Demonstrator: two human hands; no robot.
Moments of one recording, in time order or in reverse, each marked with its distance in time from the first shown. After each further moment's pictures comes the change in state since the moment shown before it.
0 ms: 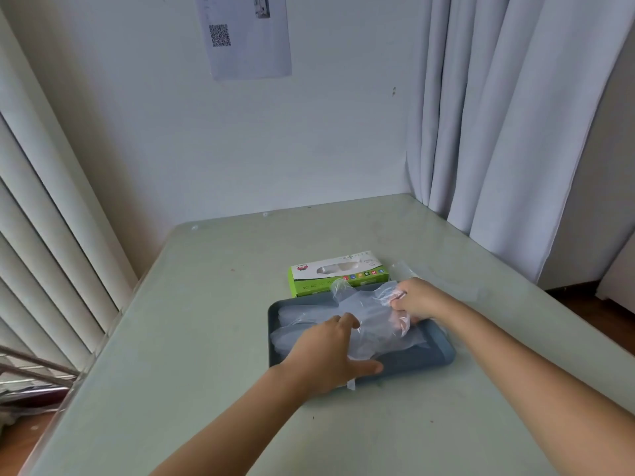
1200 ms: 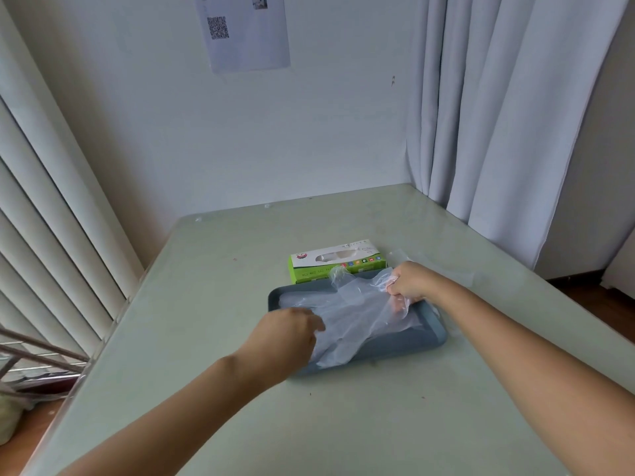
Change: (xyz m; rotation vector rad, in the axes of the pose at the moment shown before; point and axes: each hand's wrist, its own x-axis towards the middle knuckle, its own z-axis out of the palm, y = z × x) left_hand -0.031 -0.031 -0.017 0.319 0.163 0.140; right_hand 0.007 -0.006 -0.003 -0.111 -0.045 0.045
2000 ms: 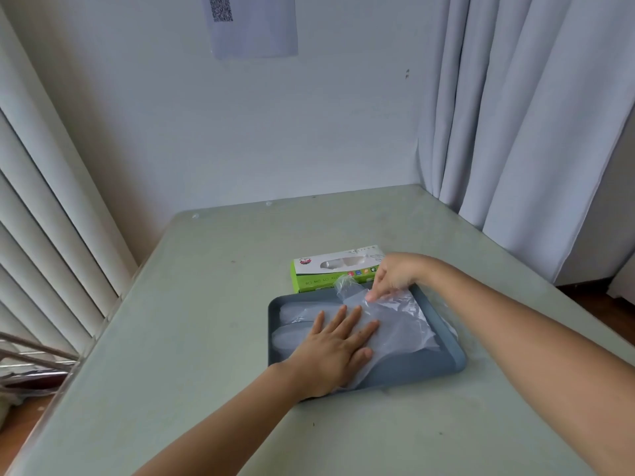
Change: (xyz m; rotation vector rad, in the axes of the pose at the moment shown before) left_hand 0.057 0.000 0.076 -0.052 -0.231 0.121; right_hand 0.041 -0.042 -0.021 -0.195 -0.241 -0.176
